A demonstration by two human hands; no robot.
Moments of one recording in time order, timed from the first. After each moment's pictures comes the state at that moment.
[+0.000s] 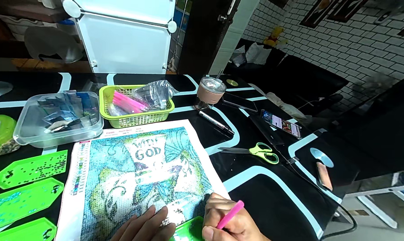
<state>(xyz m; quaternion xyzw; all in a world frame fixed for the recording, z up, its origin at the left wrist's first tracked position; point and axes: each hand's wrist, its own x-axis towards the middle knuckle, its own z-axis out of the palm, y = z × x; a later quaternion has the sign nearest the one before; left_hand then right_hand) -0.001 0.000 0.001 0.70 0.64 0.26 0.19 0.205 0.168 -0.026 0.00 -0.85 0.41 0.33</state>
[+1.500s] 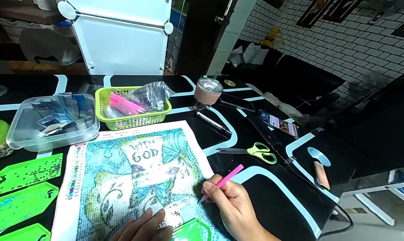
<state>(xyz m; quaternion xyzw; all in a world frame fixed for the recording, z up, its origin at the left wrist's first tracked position) -0.001 0.000 0.003 0.70 0.64 0.25 0.20 0.195 0.180 -0.031 -0.22 -0.77 0.43 0.41</state>
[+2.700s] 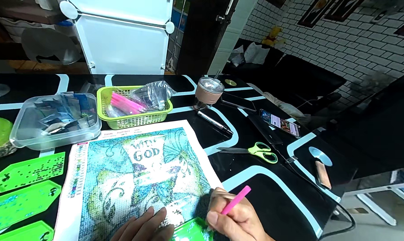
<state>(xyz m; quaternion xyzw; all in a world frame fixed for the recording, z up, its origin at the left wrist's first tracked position) -0.001 0.000 0.003 0.70 0.64 0.25 0.19 0.209 0.173 -0.027 -0.06 -0.82 0.43 0.37</state>
